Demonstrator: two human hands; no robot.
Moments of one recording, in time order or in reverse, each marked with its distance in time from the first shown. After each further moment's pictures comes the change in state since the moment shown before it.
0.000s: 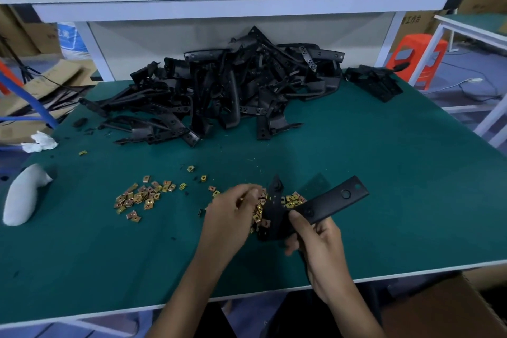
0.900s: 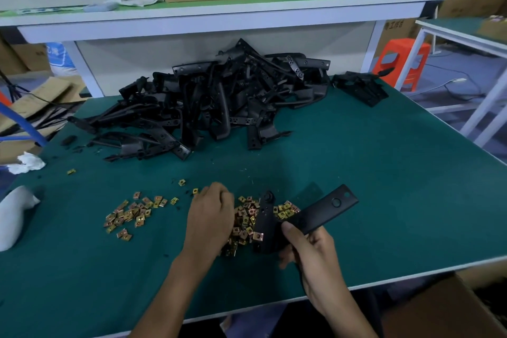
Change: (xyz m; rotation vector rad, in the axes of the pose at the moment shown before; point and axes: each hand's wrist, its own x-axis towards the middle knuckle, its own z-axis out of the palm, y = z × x) left_hand 0.037 -0.028 0.001 0.307 0.145 0.116; right_hand 0.000 -0.003 -0.002 0.020 -0.010 0.015
